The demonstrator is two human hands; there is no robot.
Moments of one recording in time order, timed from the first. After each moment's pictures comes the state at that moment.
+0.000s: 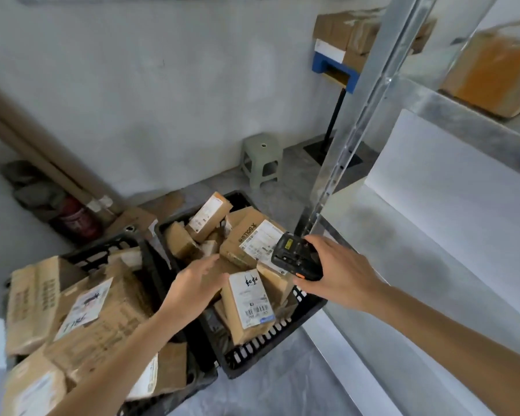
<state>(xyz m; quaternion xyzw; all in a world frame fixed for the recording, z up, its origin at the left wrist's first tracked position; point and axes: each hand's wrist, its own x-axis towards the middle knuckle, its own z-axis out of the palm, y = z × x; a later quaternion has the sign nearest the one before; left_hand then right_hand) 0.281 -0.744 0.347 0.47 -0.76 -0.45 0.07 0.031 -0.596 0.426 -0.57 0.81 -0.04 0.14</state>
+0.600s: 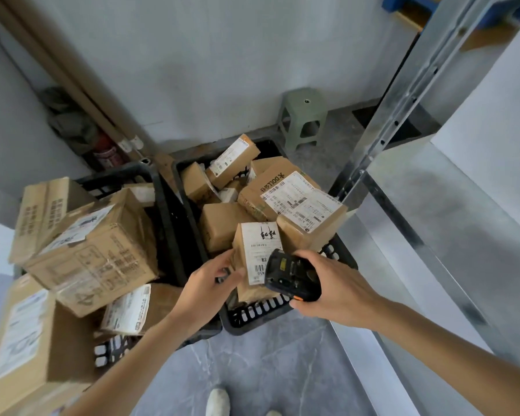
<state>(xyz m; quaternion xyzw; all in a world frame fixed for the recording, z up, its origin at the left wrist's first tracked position) 0.288 -0.671 0.245 0.52 -0.69 -0.49 0.09 0.042 -0.571 0.287 -0.62 0.72 -0.08 0.31</state>
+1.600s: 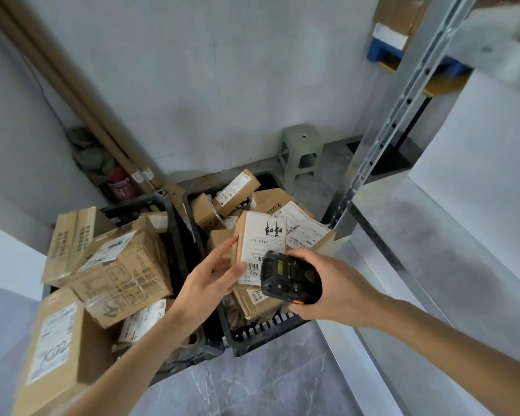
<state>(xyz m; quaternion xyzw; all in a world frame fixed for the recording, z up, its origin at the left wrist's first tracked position) 0.293 -0.667 0.331 0.45 -0.58 -0.64 0.23 0.046 -0.570 0.374 -0.65 0.67 -0.16 0.31</state>
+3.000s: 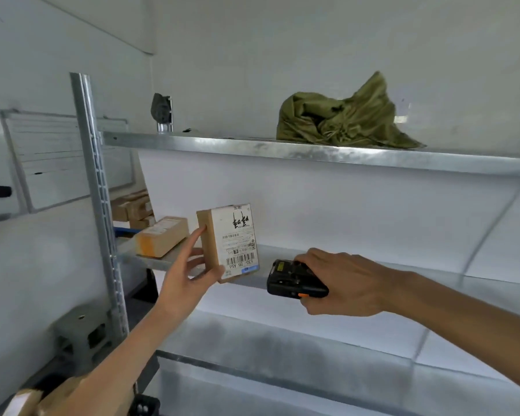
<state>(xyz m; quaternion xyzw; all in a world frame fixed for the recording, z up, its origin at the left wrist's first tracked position) 0.169 -0.400 0.746 -0.06 -0.75 -0.58 0.31 0.146 -0.096 0.844 -0.38 0.93 0.02 -0.02</state>
